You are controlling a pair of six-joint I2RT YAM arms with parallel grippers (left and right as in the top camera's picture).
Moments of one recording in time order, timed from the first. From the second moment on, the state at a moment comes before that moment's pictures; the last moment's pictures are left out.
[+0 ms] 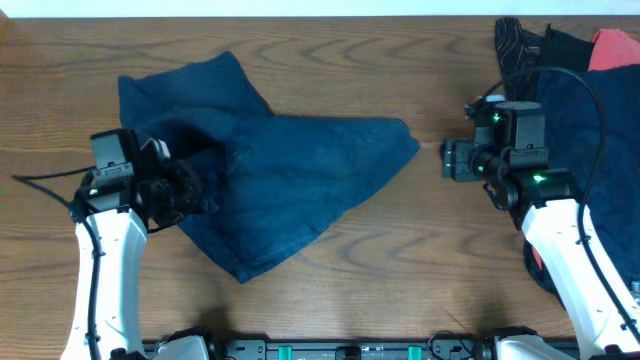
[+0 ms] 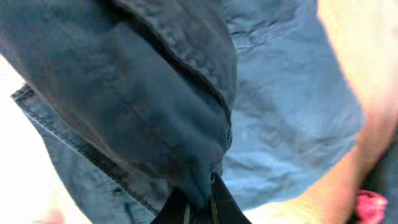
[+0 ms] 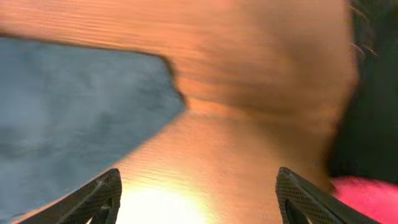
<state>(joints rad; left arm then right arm) 0.24 1.30 0.94 -0.85 0.39 -0.46 0.13 1.33 0.95 -0.48 -0.11 0.03</state>
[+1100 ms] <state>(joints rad) 0.23 1.30 0.94 -0.84 -0.04 -0.43 0.28 1.84 0.95 -0.15 -0.24 0.33</state>
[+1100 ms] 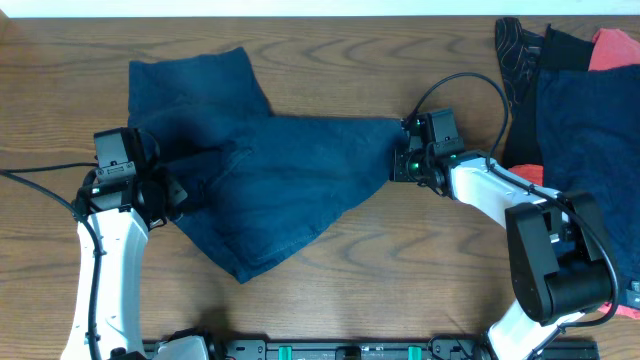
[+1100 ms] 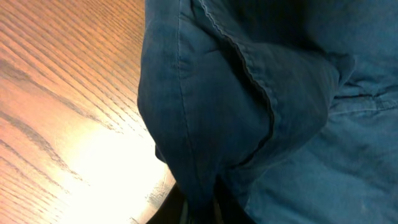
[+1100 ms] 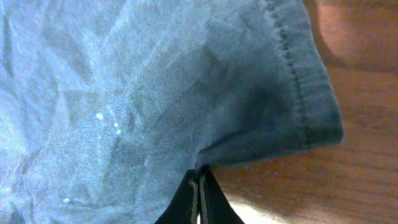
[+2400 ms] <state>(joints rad) 0.08 1.40 0.84 -0.79 0.31 -0.51 0.19 1.35 0.95 -0.60 0.12 0.39</state>
